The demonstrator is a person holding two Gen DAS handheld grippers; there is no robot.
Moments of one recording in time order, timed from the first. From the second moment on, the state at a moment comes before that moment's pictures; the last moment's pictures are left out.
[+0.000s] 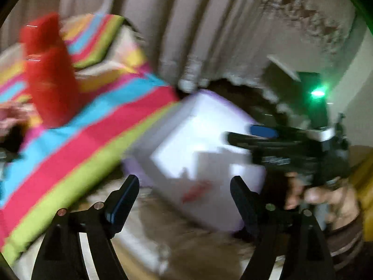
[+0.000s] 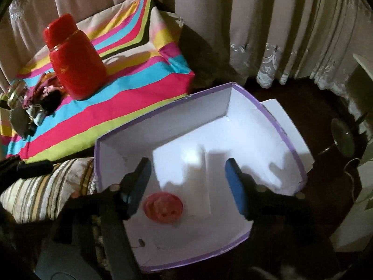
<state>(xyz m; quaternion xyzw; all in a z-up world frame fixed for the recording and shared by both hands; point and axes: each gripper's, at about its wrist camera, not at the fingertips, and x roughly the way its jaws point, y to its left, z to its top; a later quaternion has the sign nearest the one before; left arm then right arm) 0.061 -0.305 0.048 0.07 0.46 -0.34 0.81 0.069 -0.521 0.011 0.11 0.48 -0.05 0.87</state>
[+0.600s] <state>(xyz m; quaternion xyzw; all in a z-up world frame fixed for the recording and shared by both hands) -0.005 0.124 0.013 -0.09 0.42 0.06 0.90 0.068 -0.419 -0.010 0.19 0.46 0.21 0.84</state>
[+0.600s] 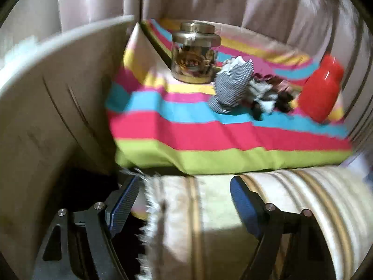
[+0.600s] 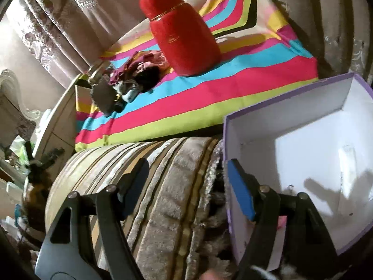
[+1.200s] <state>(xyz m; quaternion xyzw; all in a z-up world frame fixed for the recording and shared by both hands) 0.051 0.087 0.068 -0.05 0.37 0.05 0.93 0.091 -0.383 0.024 0.08 0.48 0.16 0.86</state>
